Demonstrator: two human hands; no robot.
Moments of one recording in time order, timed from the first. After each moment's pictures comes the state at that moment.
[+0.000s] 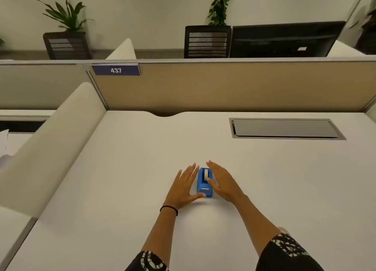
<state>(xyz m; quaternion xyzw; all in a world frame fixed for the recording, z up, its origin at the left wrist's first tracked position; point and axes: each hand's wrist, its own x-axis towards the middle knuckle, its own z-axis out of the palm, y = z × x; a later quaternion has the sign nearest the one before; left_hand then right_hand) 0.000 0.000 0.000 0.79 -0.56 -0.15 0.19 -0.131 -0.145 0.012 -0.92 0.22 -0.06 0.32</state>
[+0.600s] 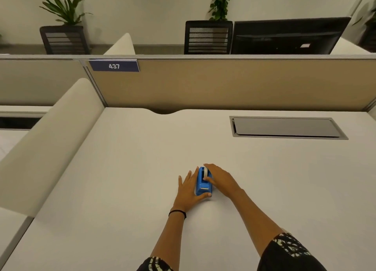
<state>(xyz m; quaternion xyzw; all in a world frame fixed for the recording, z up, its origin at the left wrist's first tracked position) -0.020 -0.018 -0.029 0.79 -0.45 -0.25 0.32 -0.113 -0.147 0.034 -0.91 0.24 0.02 0.34</state>
